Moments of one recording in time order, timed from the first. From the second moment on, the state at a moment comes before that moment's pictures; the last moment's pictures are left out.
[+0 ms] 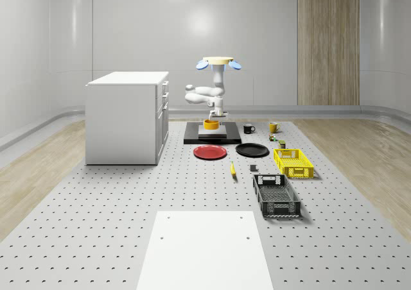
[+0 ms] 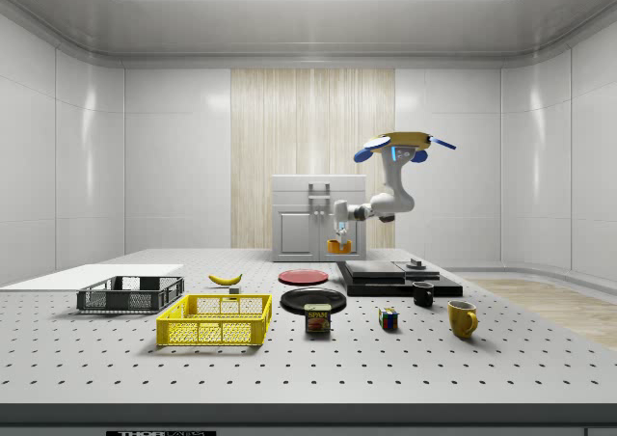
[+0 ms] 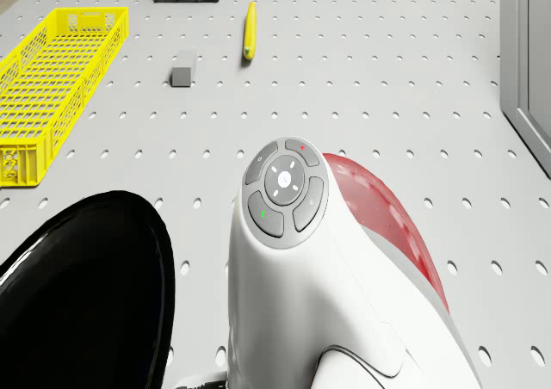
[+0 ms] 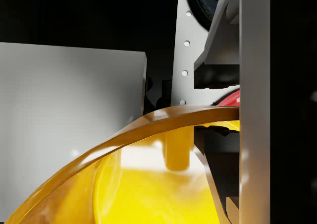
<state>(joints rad) -1.15 -1.53 1.34 -2.86 -1.80 1.59 1.59</state>
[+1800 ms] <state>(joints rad) -1.16 -1.53 1.23 -2.84 -1.91 1.63 1.58</state>
